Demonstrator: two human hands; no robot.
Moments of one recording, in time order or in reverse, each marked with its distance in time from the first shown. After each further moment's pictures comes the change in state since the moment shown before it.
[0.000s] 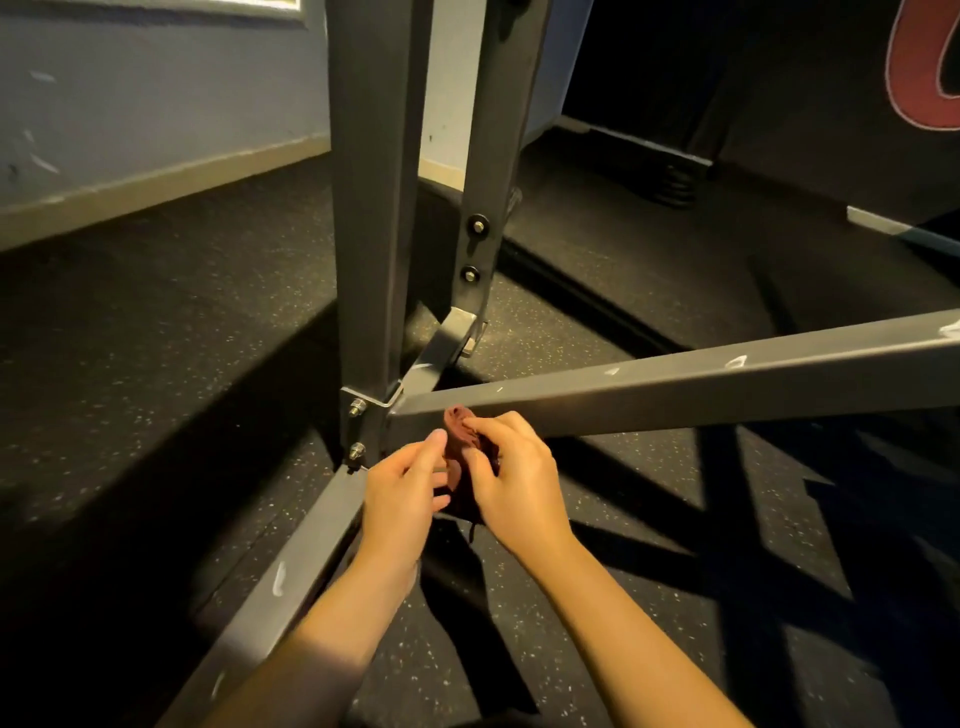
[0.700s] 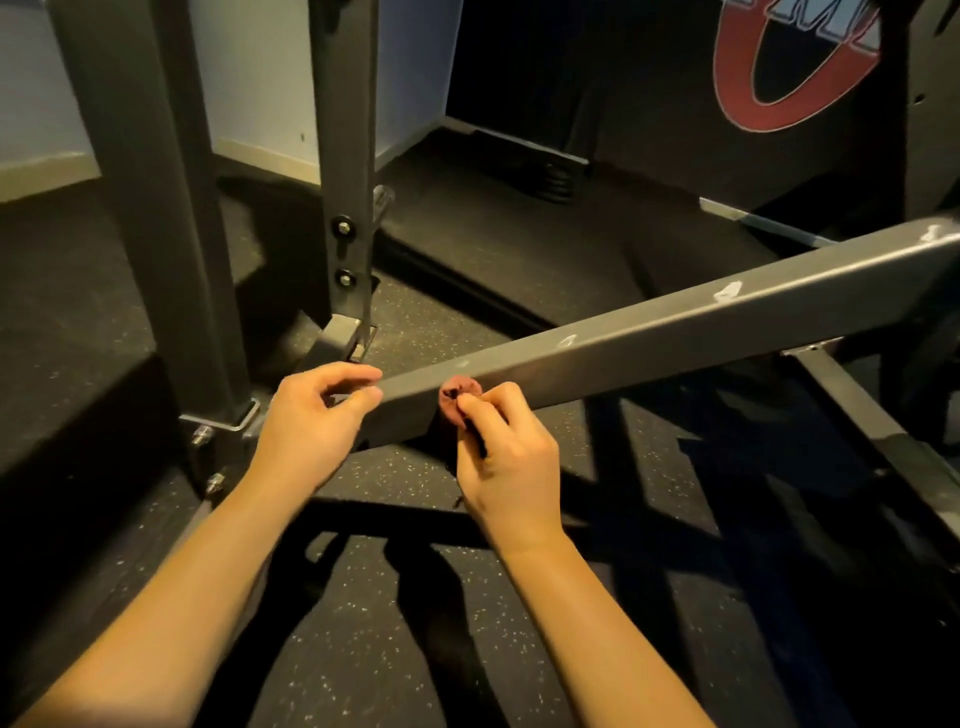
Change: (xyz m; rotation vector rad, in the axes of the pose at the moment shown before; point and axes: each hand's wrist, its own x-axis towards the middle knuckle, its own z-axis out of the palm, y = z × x) left_hand 0.027 0.061 0.056 0.497 -0.202 0.486; right_hand -0.012 0.036 -0.095 -0.354 0.388 -0.221
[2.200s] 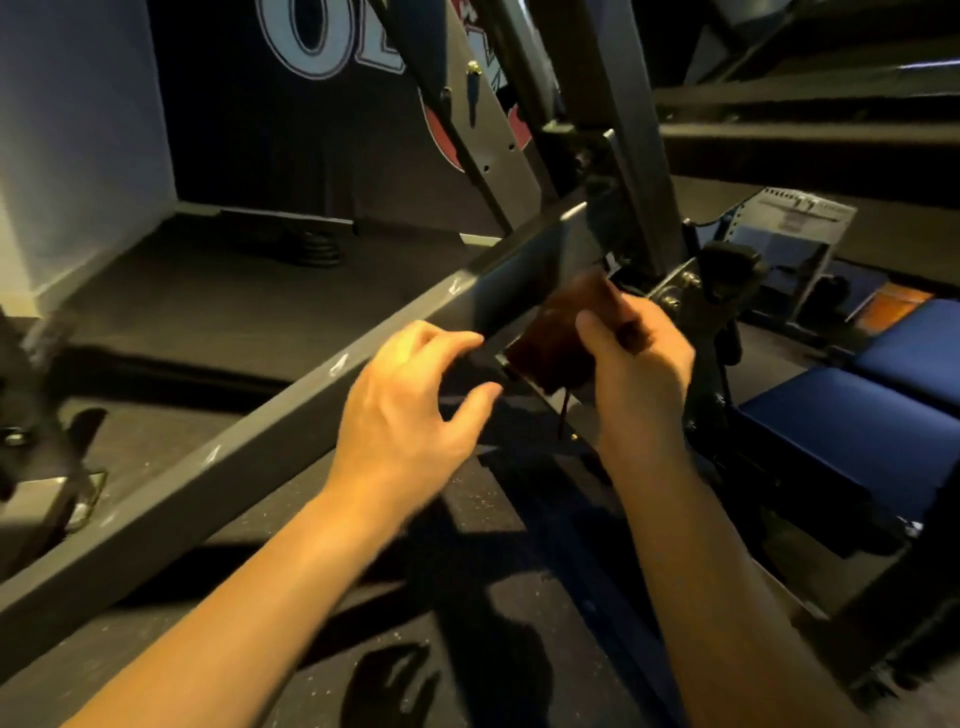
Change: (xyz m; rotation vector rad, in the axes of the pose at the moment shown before) left_hand -0.083 0.237 0.207 0.013 -0.218 0.970; right_hand 0.047 0.081 -0.327 0.347 0.733 0.808
